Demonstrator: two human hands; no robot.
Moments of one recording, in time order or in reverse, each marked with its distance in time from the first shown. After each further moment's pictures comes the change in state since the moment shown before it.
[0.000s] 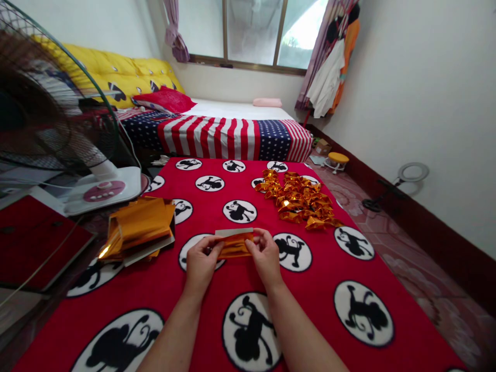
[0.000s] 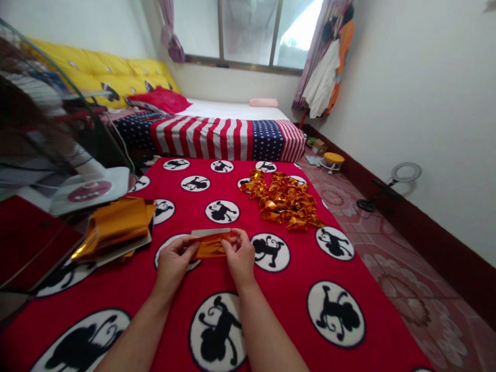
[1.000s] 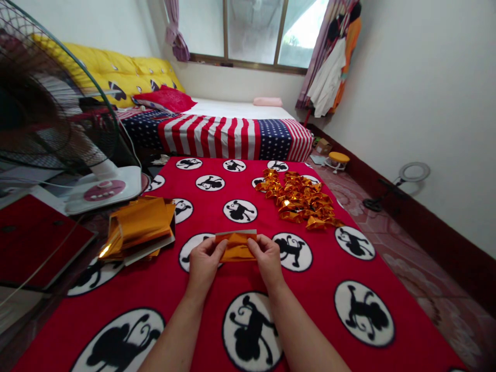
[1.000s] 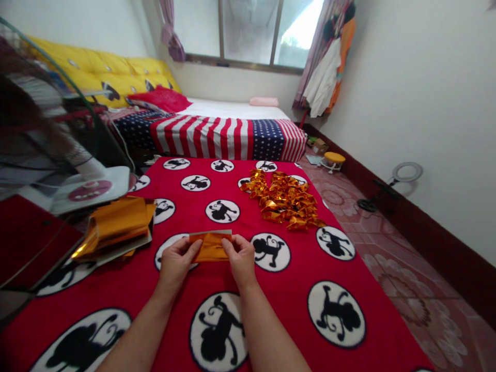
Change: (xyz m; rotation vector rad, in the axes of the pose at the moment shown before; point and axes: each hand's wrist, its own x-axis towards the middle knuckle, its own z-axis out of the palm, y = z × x) left_hand -0.007 0.009 0.004 -0.197 -0.094 -0.088; right_hand -0.006 -0.011 -0.002 0.319 -0.121 0.078
